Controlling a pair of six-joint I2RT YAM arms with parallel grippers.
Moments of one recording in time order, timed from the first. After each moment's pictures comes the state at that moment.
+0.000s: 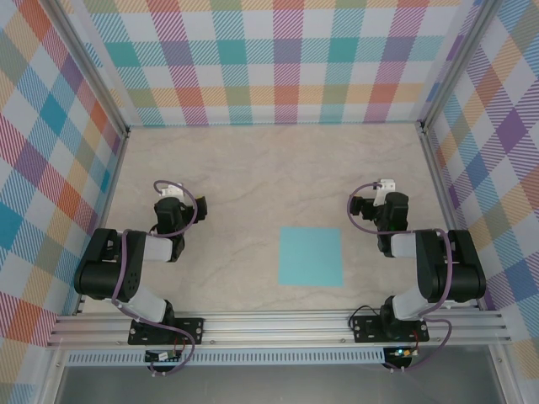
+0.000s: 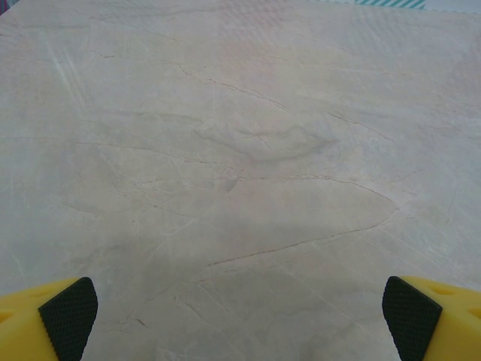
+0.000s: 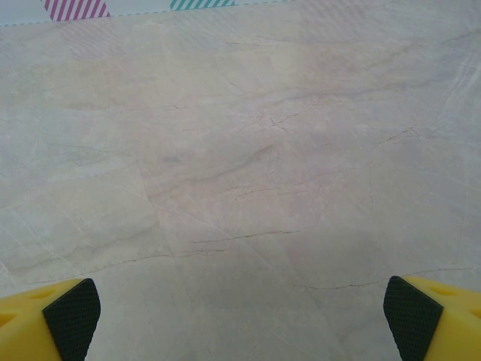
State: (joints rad) left arm -0.08 1.56 0.40 0.72 -0.16 -0.13; right arm 0.01 1.53 0.40 0.68 -0.08 0.06
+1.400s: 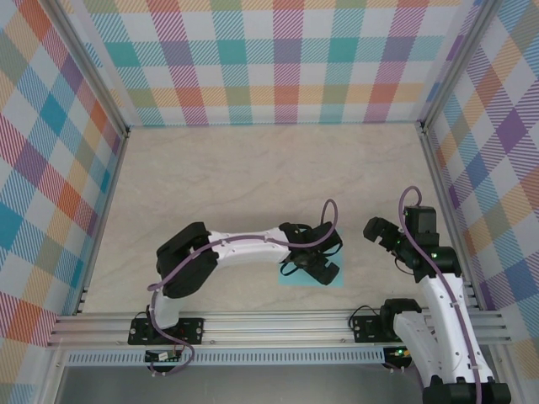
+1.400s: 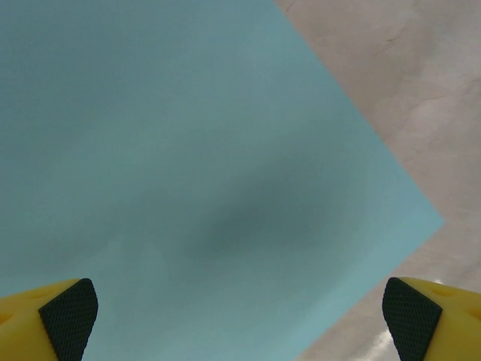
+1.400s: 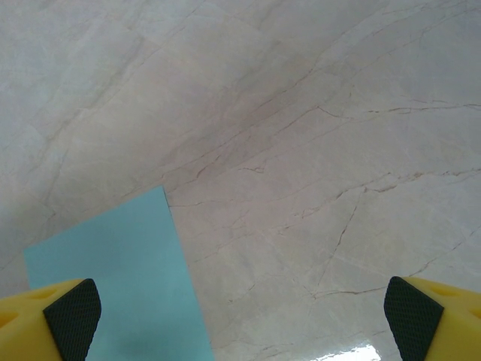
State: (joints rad) left arm -1.16 1.99 1.43 -0.64 -0.06 -0.42; right arm 0.01 0.69 0.68 -0.90 -0.05 0.51
